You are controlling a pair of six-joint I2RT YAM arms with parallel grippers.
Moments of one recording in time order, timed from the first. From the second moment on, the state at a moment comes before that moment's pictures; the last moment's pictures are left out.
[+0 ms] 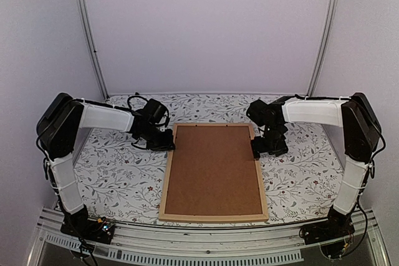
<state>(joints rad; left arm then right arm) -0.57 1.92 1.16 -0.31 0.13 -0.57 0.63 1.87 1.33 -0.95 0.18 0.54</state>
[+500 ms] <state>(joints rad) -0.57 1.92 1.16 -0.31 0.13 -0.57 0.65 1.89 1.34 -0.95 0.18 0.54</state>
